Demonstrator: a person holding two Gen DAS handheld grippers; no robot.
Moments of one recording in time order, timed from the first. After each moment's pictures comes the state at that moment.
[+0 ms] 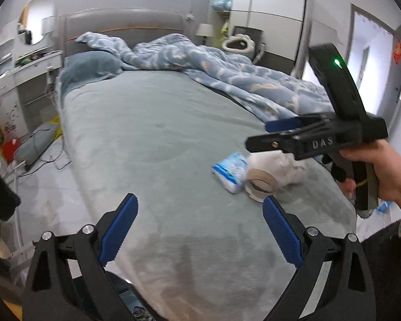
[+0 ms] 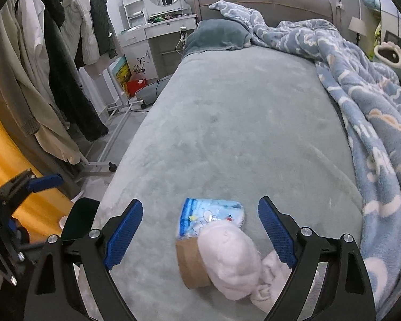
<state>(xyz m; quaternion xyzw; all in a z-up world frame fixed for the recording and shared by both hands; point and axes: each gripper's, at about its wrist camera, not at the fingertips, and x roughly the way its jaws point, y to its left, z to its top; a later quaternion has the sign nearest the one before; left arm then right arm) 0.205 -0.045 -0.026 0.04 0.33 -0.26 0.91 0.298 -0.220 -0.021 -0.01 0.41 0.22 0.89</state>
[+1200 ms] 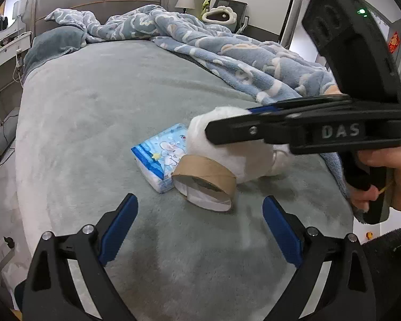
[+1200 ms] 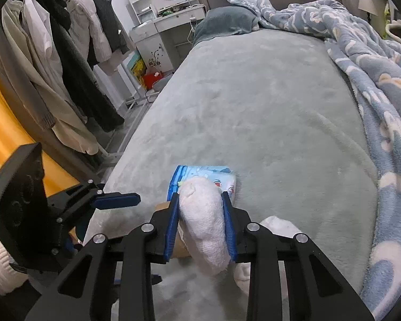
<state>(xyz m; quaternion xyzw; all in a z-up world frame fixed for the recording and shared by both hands) 0.232 -0.142 -0.082 0.04 0.39 -0.30 0.87 0.292 -0.261 -0.046 0.03 0.43 0.27 0.86</state>
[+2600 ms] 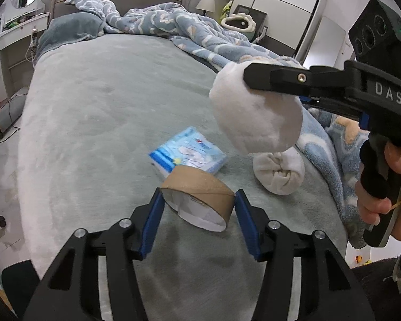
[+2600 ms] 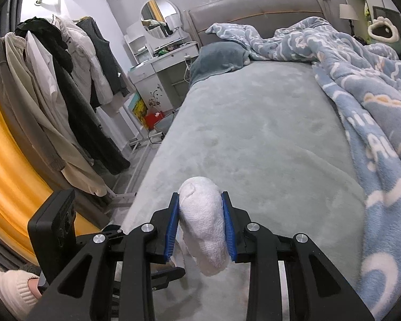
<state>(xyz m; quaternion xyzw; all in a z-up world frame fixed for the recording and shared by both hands) 0.243 -0.127 -0.073 -0.02 0.40 -0.27 0.87 0.293 -0.274 -0.009 0.09 0.35 0.27 0.89</state>
